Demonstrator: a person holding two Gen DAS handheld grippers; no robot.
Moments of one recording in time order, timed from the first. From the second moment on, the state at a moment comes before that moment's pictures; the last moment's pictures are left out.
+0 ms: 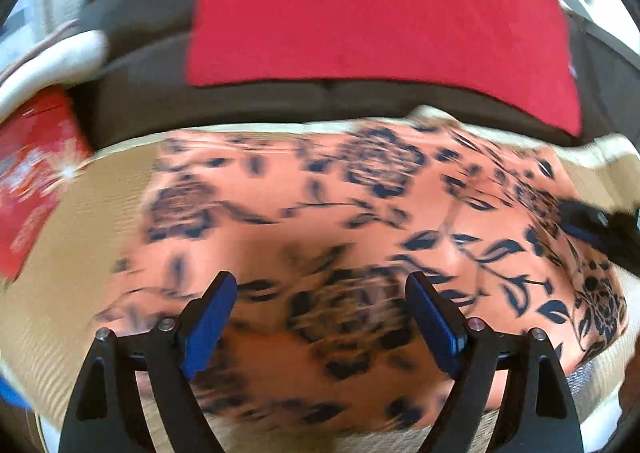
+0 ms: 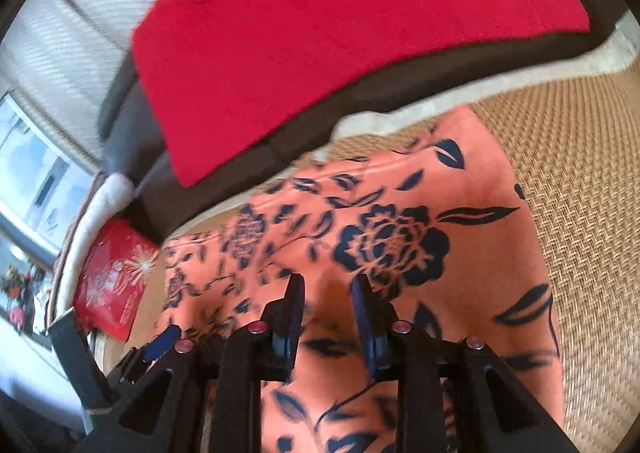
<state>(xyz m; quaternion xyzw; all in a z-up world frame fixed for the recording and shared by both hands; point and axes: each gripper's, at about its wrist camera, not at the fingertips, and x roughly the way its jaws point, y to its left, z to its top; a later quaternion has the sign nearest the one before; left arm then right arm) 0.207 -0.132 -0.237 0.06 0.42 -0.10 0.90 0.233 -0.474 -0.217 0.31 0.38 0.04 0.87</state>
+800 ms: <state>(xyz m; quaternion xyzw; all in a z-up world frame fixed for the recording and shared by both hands) 0.159 0.034 -0.242 -0.15 0.44 0.03 0.89 0.228 -0.405 -0.216 0.30 0.41 0.11 0.85</state>
